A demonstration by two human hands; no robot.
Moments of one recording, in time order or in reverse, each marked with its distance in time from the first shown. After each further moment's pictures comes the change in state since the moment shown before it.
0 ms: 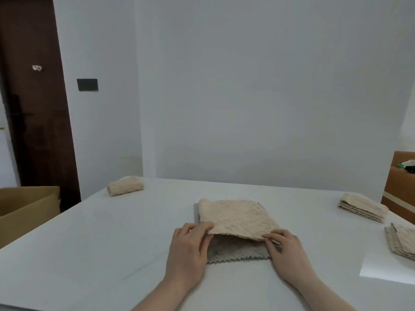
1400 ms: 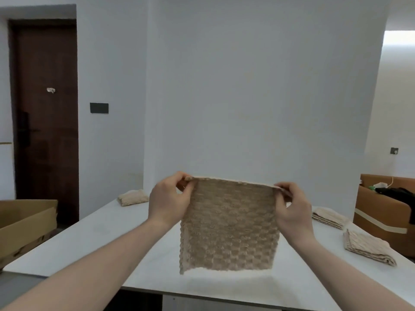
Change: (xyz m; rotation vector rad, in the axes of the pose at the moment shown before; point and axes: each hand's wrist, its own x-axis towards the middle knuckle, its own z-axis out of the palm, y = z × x) left_hand 0.058 0.089 -0.205 -0.222 0.227 -0.014; right_hand -0.055 -0.161 -0.173 0.397 0.537 -0.272
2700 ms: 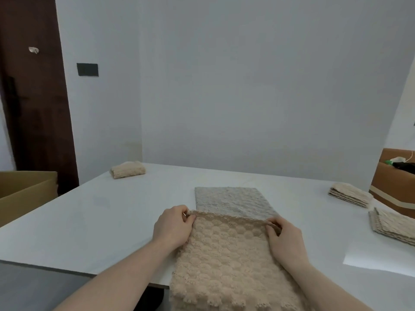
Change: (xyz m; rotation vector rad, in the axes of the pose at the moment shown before) left_hand -0.081 -0.136 0.117 0.353 -0.433 -0.453; right_hand -0.094 0.147 0.070 -0.278 -0.377 0.385
